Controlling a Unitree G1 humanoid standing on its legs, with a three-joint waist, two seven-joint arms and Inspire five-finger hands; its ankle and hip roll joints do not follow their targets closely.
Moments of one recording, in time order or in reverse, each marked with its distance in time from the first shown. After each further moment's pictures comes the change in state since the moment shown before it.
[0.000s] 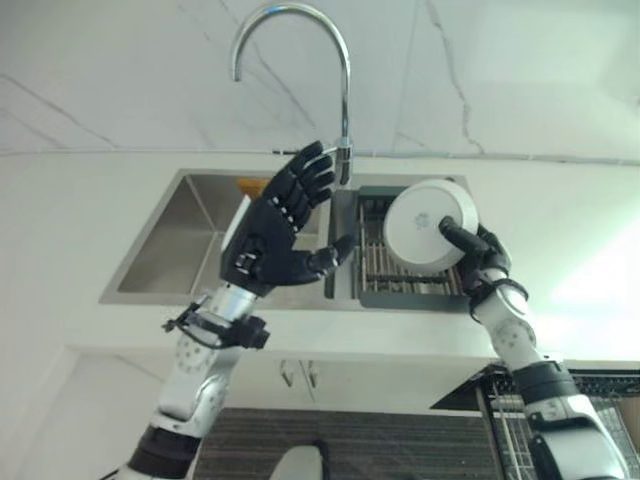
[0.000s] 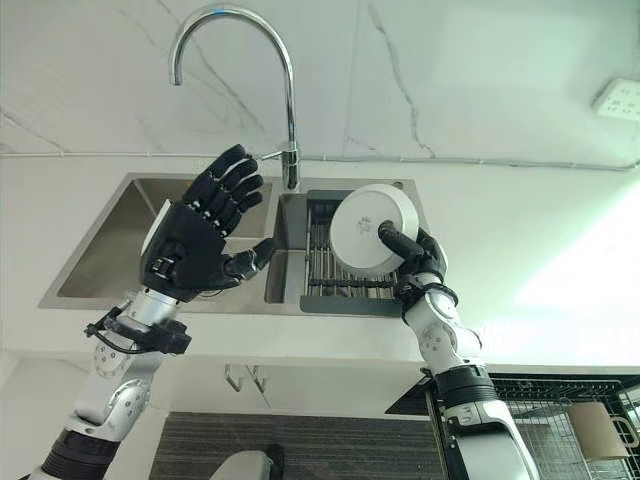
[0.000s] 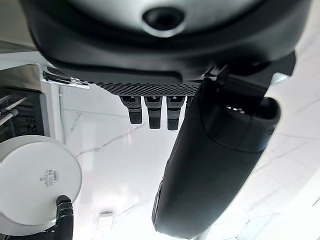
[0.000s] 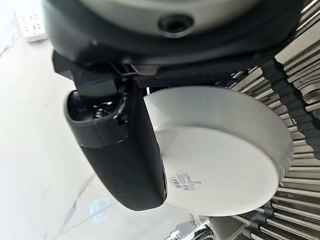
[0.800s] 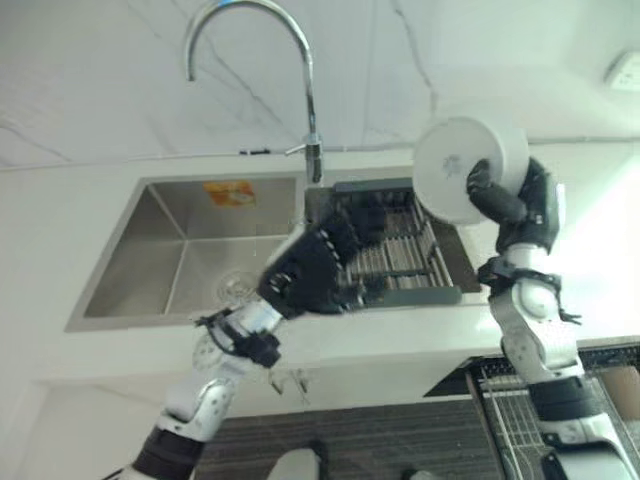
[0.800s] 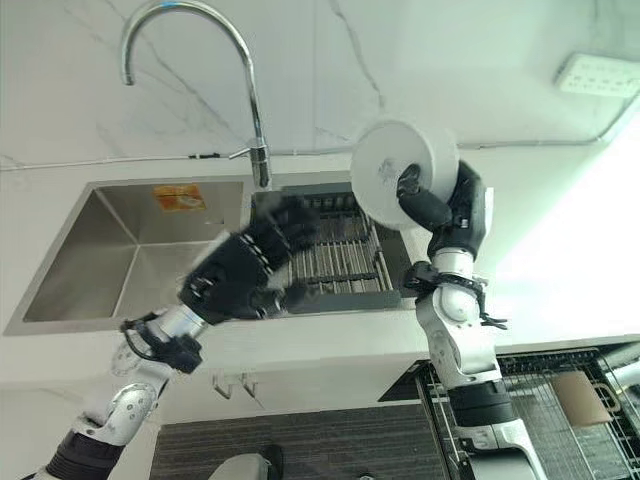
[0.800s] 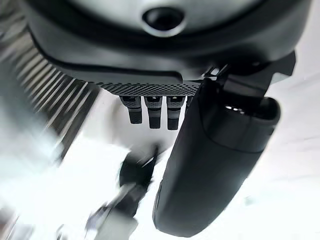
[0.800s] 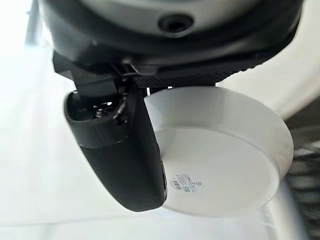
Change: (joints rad) left arm 0.006 -0.002 -0.141 -0.020 -0.229 0.392 -0.364; right arm 0.104 -0.042 -0.020 -0.409 -0.353 -0.232 -0.100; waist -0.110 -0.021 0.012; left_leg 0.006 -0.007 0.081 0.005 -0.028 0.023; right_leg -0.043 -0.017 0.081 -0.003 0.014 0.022
